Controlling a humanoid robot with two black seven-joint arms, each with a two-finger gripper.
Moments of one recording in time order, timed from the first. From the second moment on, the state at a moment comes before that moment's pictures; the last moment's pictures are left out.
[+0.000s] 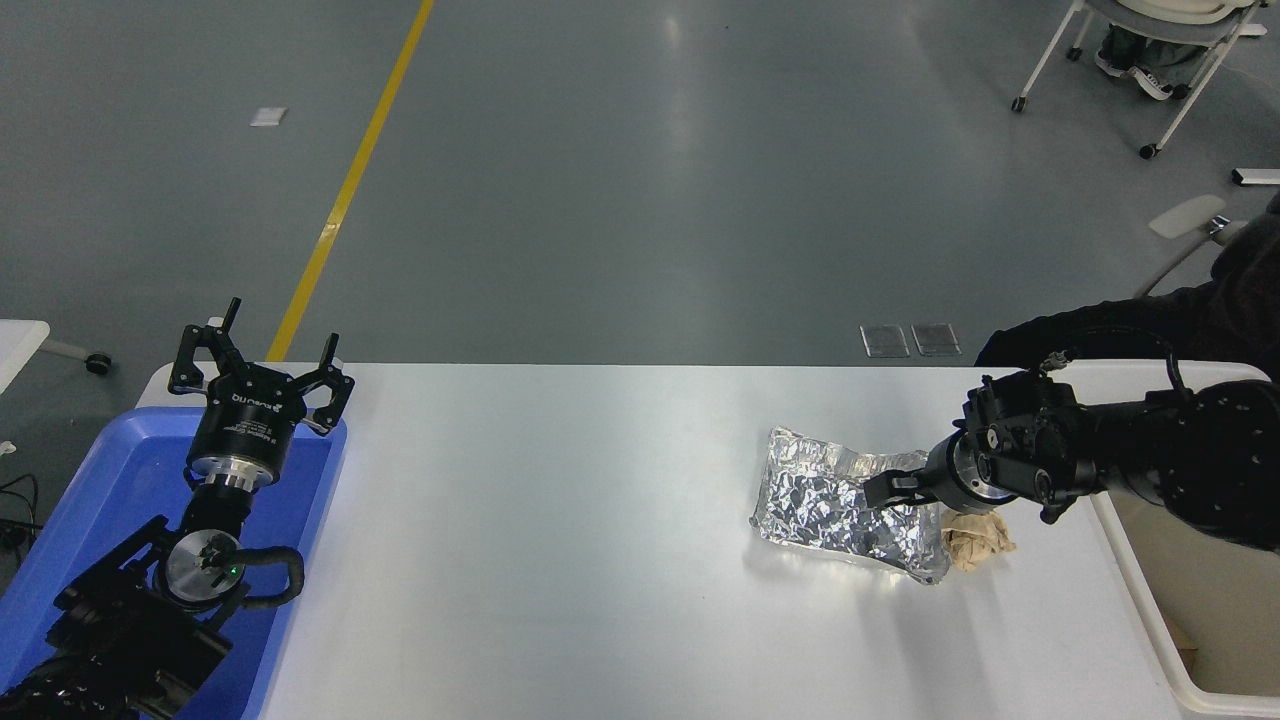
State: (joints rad) left arm -0.53 0.24 -0.98 -0.46 -0.11 -0.69 -0.40; right arm 1.19 -0.14 -1.12 0.61 -0.39 0.32 0.08
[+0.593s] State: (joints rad) left arm -0.53 0.24 -0.98 -0.46 -0.11 -0.69 -0.40; right arm 1.16 -0.13 -1.10 0.59 -0.40 0.31 0.09
